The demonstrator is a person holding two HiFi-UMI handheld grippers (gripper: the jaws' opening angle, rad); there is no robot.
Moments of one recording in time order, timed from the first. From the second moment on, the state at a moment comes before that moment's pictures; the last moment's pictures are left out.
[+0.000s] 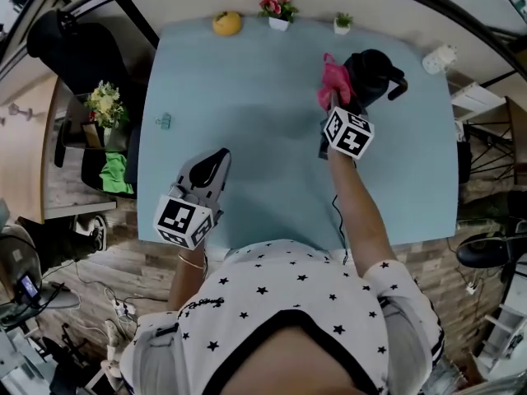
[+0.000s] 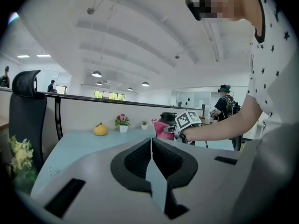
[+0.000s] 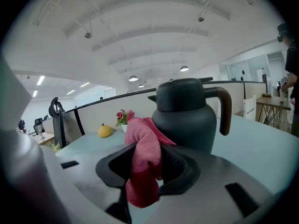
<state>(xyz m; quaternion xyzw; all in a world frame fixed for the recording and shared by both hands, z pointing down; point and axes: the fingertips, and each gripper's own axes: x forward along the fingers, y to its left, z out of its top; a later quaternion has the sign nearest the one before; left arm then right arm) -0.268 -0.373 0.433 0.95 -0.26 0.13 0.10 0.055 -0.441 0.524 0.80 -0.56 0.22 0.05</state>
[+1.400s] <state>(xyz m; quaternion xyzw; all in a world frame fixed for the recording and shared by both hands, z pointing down) -0.248 -0.375 0.423 0.95 -0.28 0.12 0.08 0.013 -0.372 0.512 0.71 -0.66 0.24 0.01</state>
